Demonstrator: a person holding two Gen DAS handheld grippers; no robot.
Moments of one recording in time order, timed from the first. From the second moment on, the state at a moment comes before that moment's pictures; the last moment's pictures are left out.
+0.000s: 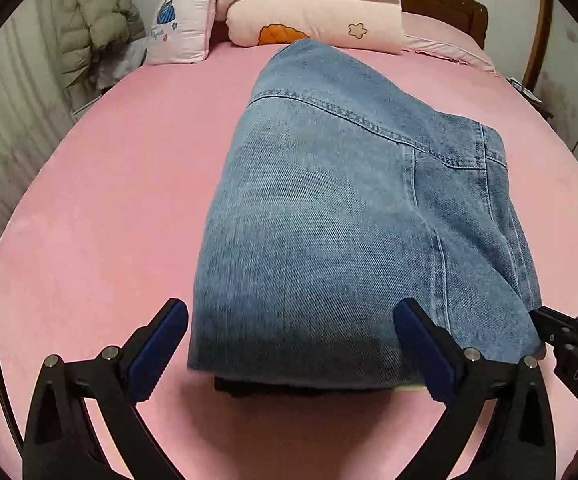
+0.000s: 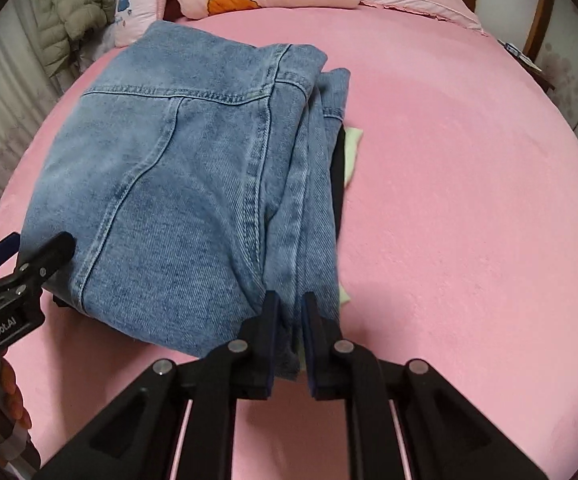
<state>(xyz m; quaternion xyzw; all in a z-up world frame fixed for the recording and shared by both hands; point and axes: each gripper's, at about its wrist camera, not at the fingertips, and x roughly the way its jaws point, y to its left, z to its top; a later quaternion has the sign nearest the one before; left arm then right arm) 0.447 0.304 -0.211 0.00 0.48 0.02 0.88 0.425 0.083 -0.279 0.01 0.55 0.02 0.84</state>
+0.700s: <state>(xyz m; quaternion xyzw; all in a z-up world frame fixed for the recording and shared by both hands) 0.197 0.198 0.049 -0.08 0.46 -0.04 0.88 0.175 -0.020 -0.020 0.08 0.49 0.09 0.87</state>
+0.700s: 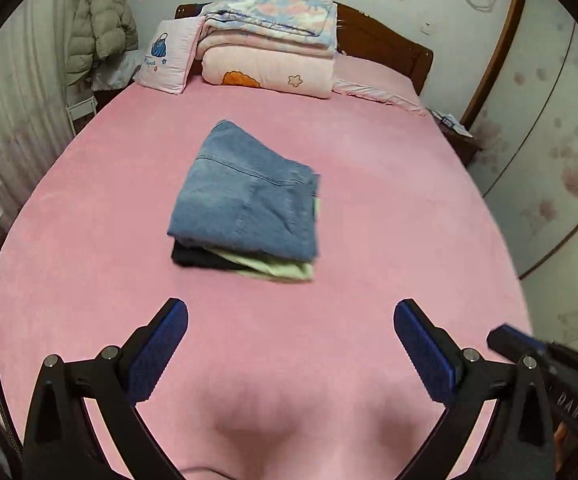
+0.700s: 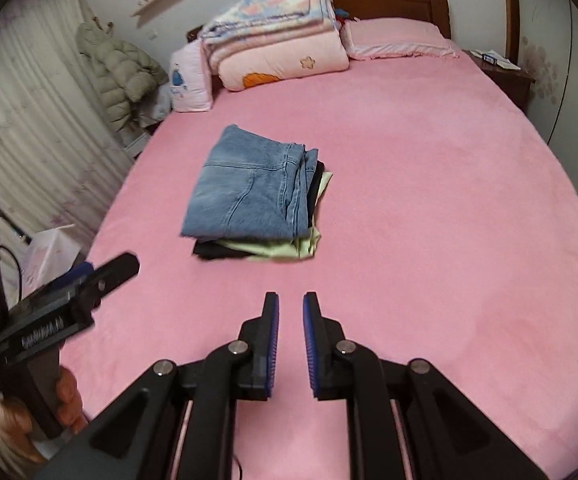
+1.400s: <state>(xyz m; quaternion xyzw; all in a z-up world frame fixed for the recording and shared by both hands) -0.014 0.077 0.104 -0.07 0.45 0.00 0.89 -0.027 -0.131 0.029 0.07 0.48 0.13 0.86</state>
